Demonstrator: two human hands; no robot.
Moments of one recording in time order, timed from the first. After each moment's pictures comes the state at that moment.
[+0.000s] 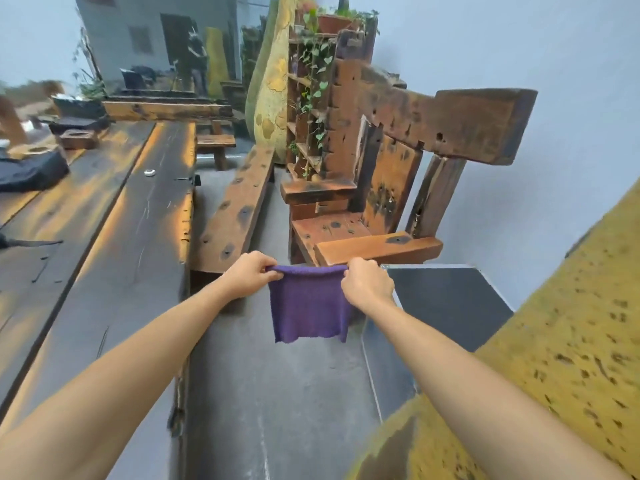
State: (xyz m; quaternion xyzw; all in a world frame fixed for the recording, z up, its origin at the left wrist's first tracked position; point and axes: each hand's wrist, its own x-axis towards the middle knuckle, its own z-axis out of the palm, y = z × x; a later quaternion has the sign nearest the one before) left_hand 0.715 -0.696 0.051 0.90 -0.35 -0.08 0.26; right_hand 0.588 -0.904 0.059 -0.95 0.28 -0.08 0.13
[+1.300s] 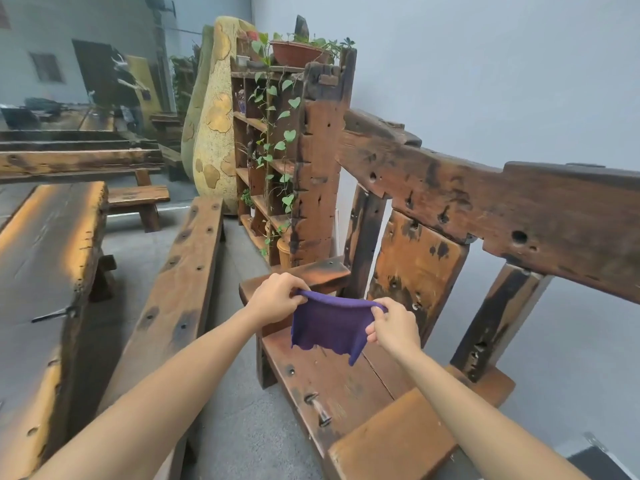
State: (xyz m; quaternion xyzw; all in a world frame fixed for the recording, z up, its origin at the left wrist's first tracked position) left_hand 1.424 -1.056 0.070 0.84 -0.47 -0.03 0.27; right_hand 1.223 -1.218 0.059 -0.81 0.40 -0.20 0.38
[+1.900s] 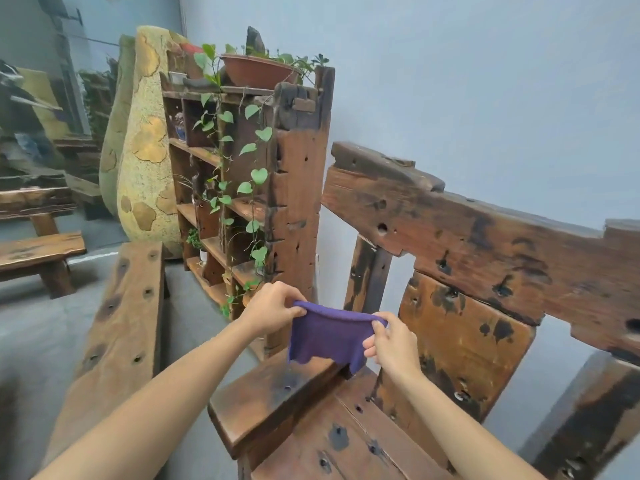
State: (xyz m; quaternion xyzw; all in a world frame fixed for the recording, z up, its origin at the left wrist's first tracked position) left_hand 1.793 -1.234 0.108 0.78 -0.54 -0.06 0.30; right_hand 1.567 -1.362 0.063 -0.74 0.45 -0.31 0.39
